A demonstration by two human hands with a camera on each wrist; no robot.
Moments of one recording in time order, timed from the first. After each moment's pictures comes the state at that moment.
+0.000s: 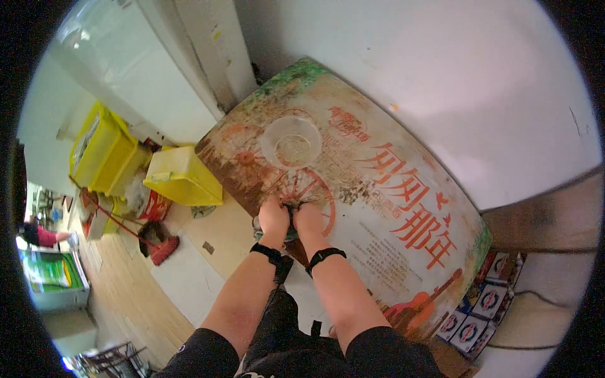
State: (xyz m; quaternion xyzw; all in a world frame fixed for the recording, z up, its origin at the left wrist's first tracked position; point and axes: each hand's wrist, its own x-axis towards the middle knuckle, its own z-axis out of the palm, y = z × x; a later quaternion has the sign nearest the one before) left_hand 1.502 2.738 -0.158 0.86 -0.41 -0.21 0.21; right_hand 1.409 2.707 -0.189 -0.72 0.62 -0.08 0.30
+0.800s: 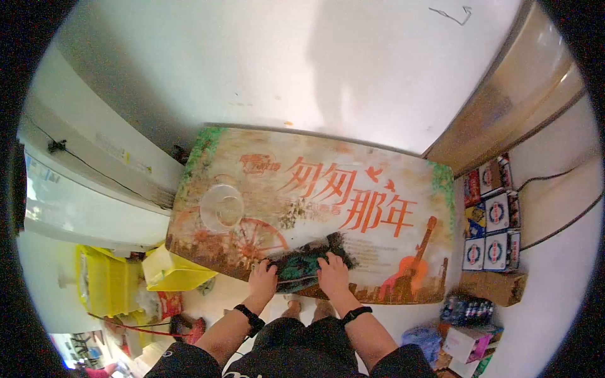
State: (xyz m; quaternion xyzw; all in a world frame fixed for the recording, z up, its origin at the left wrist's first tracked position) left_hand 1.473 2.786 -0.123 0.56 -0.81 -0.17 0.00; right_hand 1.249 2.819 -0.123 -0.66 0.71 -0.09 0.22
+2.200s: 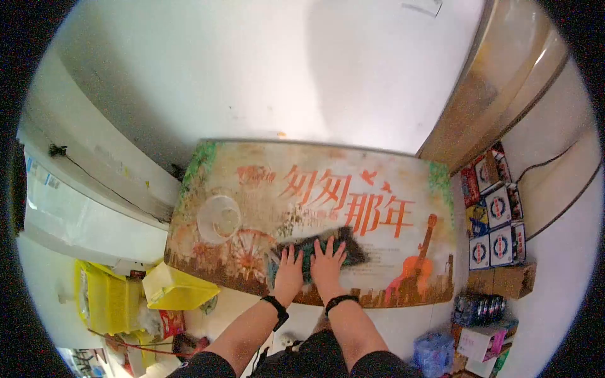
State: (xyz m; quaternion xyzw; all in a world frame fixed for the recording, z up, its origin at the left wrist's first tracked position) left_hand 1.396 2.759 -0.162 0.50 -0.86 -0.09 -0.09; right_hand 1.273 2.776 -0.169 -0.57 0.80 -0.08 0.14
